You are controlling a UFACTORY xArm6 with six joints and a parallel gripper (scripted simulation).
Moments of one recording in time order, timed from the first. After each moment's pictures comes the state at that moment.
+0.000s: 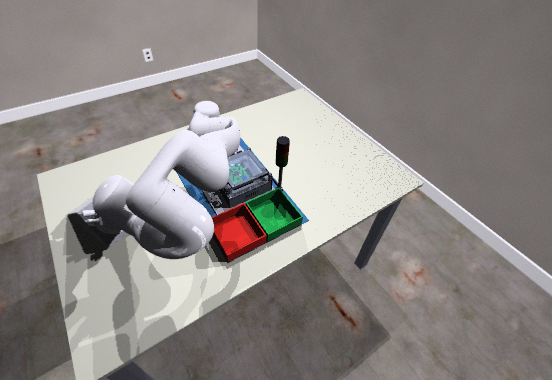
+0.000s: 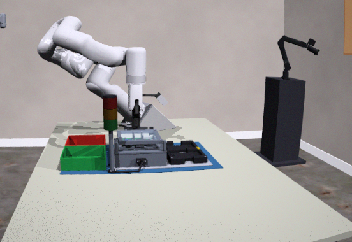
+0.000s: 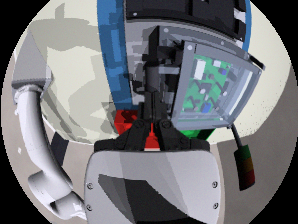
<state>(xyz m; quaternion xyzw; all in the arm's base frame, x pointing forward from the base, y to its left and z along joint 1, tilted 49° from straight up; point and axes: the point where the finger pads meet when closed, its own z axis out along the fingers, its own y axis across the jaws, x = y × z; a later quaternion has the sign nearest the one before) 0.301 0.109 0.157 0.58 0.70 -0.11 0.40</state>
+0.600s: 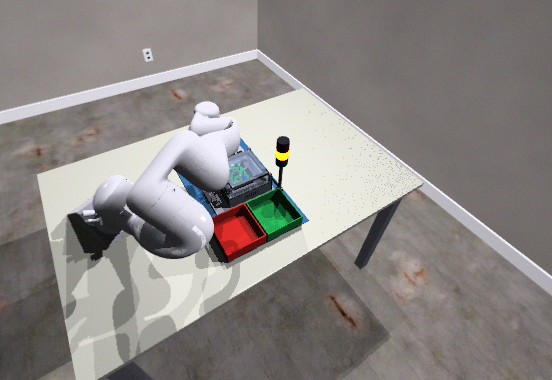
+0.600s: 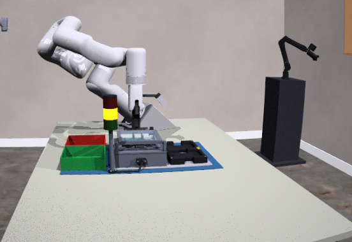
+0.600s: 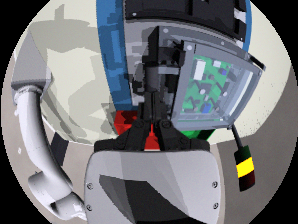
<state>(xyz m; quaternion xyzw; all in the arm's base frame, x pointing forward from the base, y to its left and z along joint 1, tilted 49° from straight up) 0.302 0.108 0.155 0.58 0.70 -0.11 0.40</state>
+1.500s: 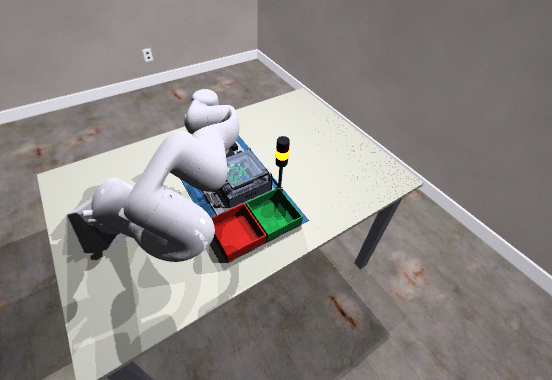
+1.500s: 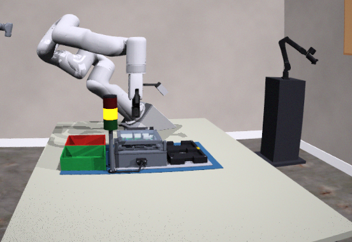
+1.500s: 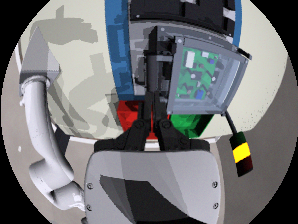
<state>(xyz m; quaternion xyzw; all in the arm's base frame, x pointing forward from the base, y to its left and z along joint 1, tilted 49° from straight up) 0.284 0.134 0.182 0.58 0.70 -0.11 0.40</state>
